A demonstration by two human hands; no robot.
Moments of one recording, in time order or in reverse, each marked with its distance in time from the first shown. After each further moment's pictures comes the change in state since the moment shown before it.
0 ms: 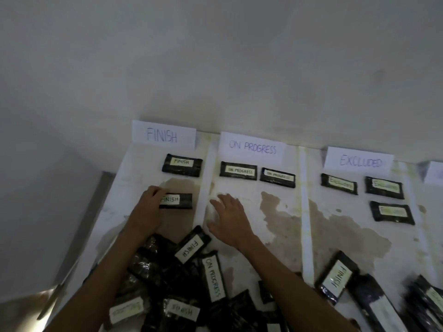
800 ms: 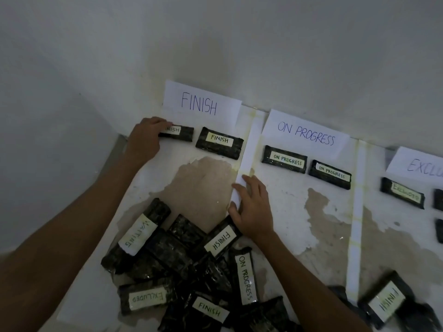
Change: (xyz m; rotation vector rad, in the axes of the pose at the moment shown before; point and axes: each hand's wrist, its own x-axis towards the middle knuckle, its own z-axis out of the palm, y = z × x) left_hand 0.116 -0.116 -0.043 0.149 0.207 0.089; right_hand 0.035 -0.011 0.050 0.031 0.160 0.006
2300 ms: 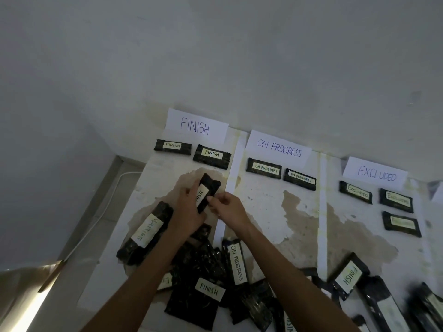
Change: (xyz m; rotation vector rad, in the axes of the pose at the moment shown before) left_hand -0.147 0.159 -0.004 -0.471 -0.183 -0.282; right_hand -0.006 -0.098 -0.068 0.790 -0.264 0.642
